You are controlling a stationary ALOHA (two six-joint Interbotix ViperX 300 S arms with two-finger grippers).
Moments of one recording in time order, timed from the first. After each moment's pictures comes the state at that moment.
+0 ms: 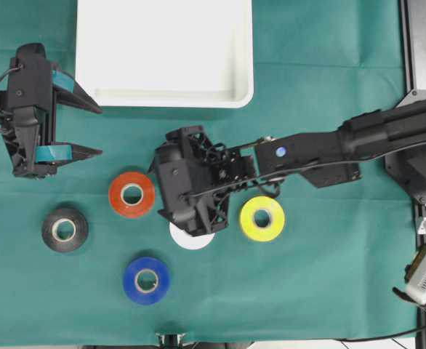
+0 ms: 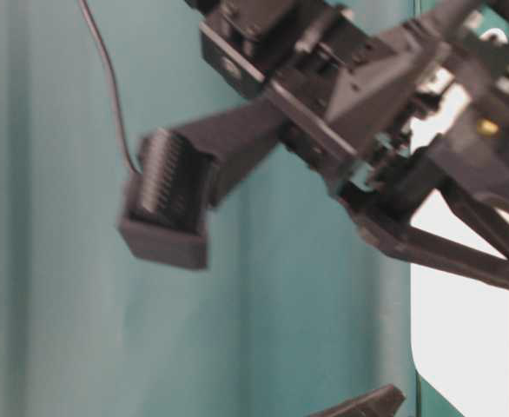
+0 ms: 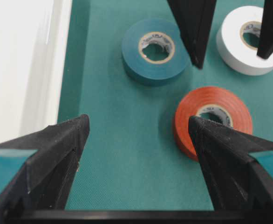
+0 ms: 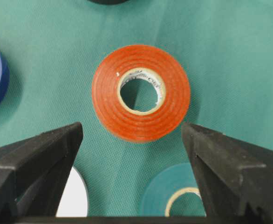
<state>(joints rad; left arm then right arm) -0.02 -0.36 0.96 -0.03 0.00 -0.06 0.17 0.21 0.44 -0.05 0.12 0.10</state>
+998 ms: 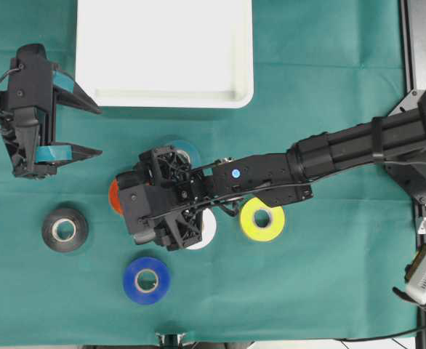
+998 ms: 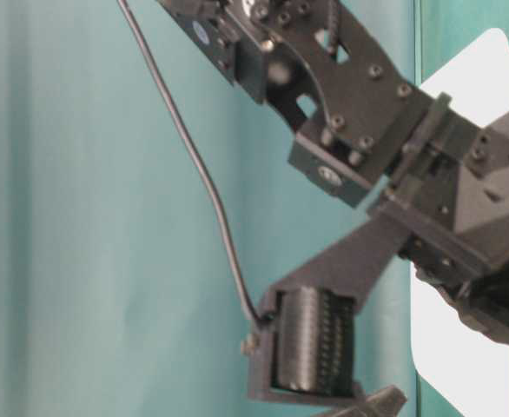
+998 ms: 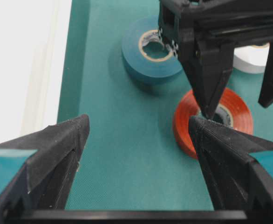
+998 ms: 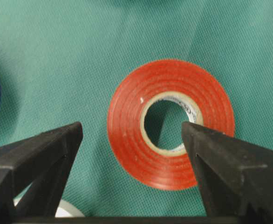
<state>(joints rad) -0.02 -0.36 0.96 -0.03 0.00 -0.06 0.20 0.39 0.25 -0.05 0.22 0.10</state>
